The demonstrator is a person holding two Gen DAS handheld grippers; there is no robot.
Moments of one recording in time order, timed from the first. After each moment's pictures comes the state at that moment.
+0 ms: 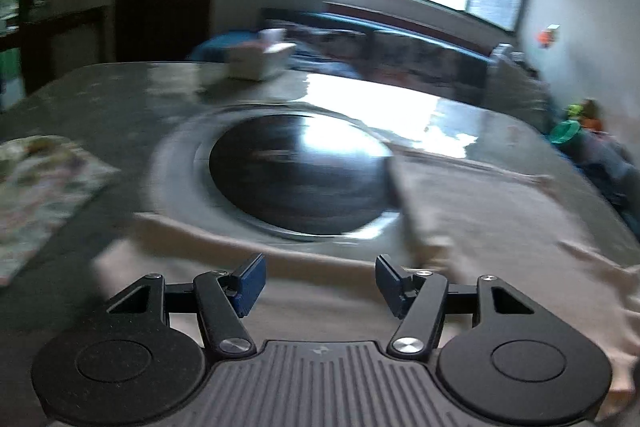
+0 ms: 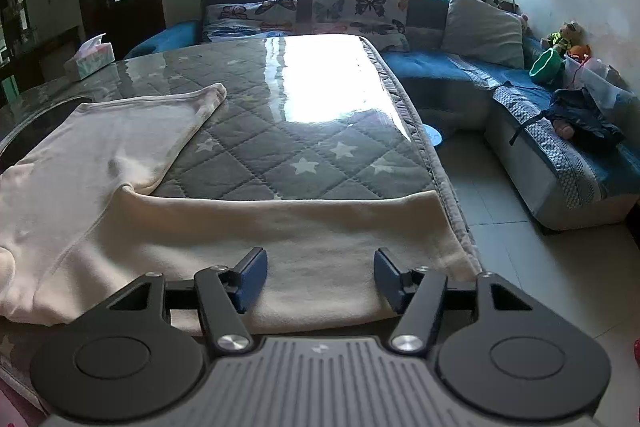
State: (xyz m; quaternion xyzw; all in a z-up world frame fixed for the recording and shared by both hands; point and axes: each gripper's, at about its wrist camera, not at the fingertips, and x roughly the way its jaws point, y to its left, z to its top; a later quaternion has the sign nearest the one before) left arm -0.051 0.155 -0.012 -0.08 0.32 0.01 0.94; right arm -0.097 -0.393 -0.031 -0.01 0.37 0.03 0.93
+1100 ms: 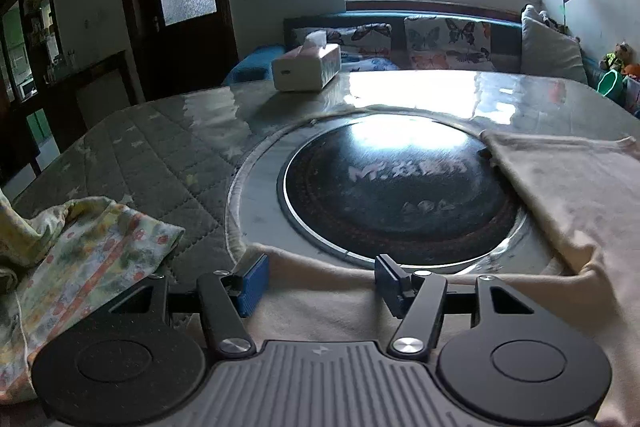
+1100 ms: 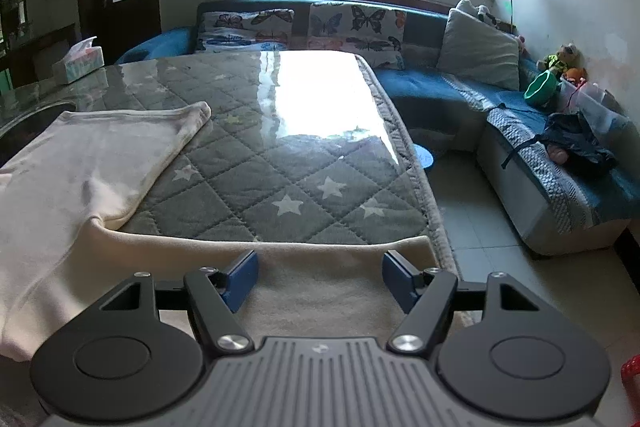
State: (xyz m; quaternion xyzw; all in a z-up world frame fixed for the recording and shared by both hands) left arm -0.007 0.189 -0.027 0.04 0.32 0.04 0.95; right arm -0.069 -0.391 -0.029 -0.03 0.35 0.02 0.94
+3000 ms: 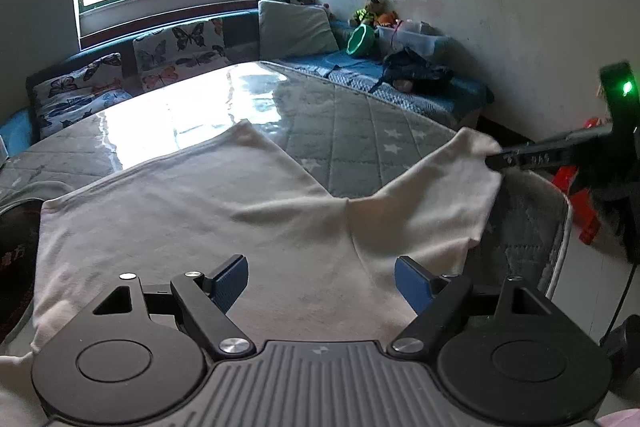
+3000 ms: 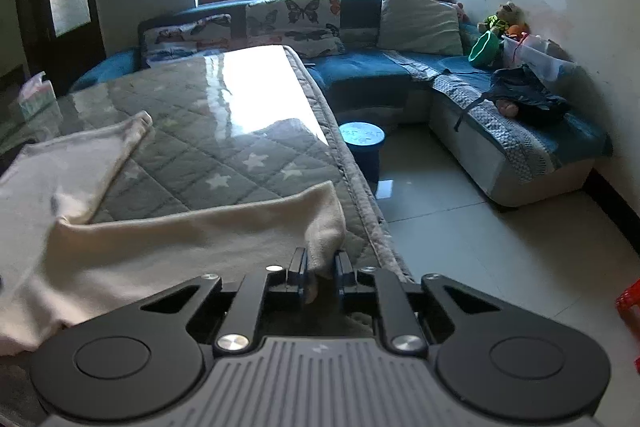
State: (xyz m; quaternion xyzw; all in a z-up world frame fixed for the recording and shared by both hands) left arm -0.056 -0.098 -0.011 0.11 0.32 -0.31 0.89; right arm -0.104 -0.429 -0.031 0.04 0.35 -0.05 0.93
